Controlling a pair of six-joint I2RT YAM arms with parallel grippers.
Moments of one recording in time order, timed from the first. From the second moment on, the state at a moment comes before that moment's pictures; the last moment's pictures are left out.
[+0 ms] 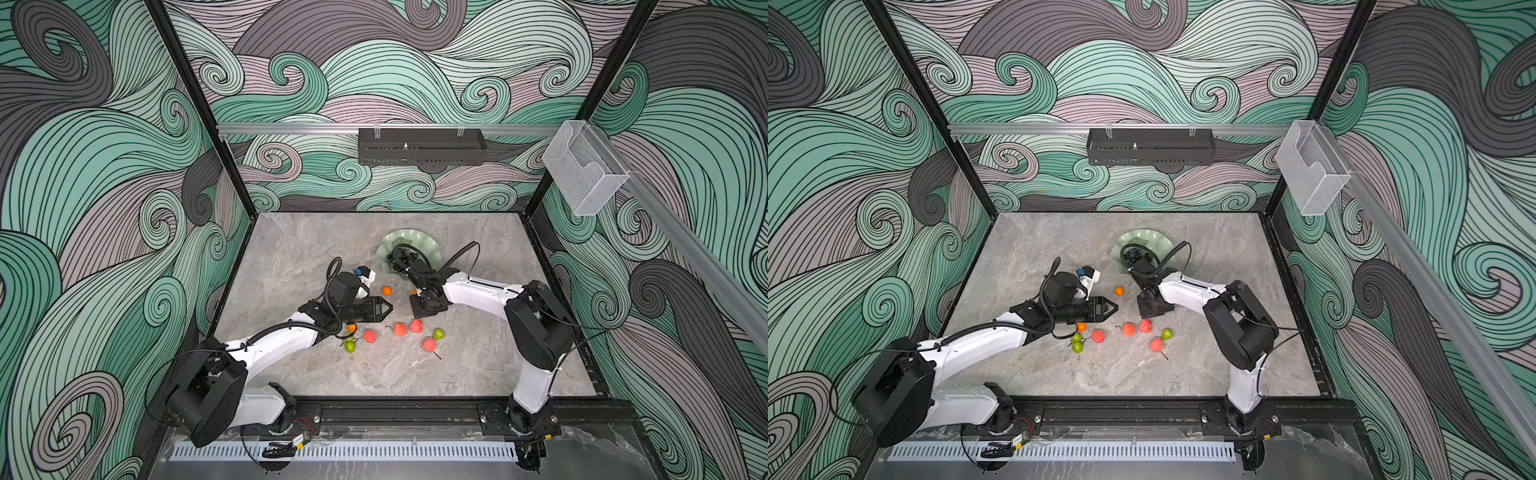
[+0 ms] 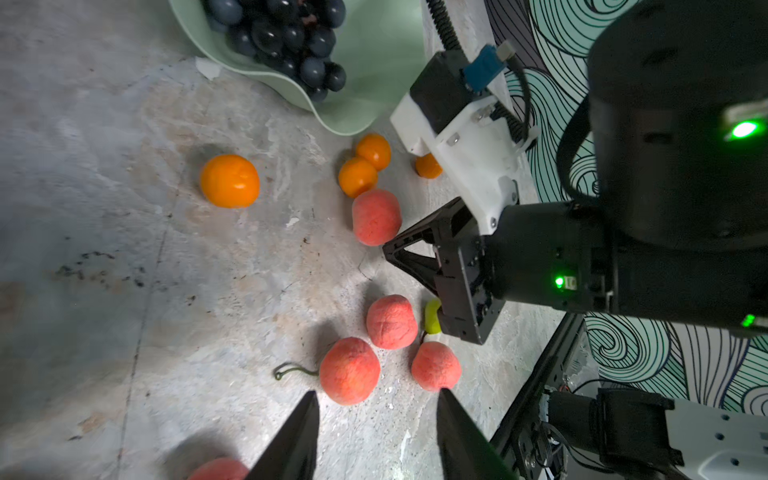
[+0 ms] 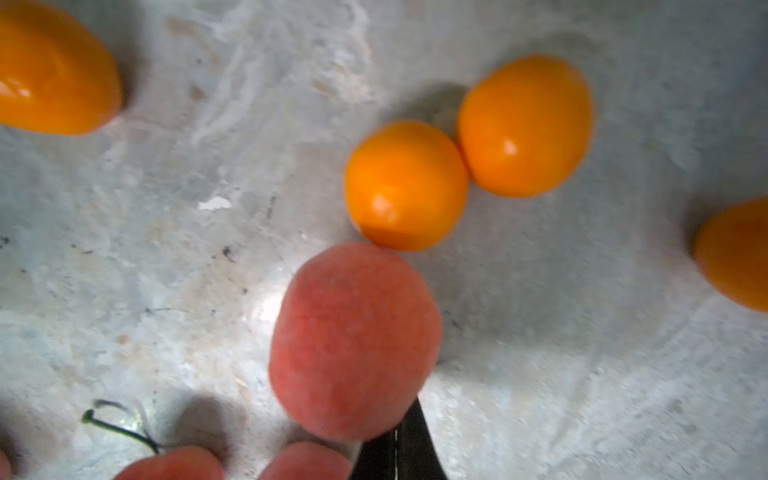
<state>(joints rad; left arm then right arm) -0.65 1.33 0.69 -0.04 0.34 -0.63 0.66 1.81 1.15 -0.68 0.08 0.41</state>
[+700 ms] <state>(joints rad) -0.64 1.56 0.97 -0.02 0.34 -0.66 0.49 1.65 1.26 -0.74 0.04 0.35</state>
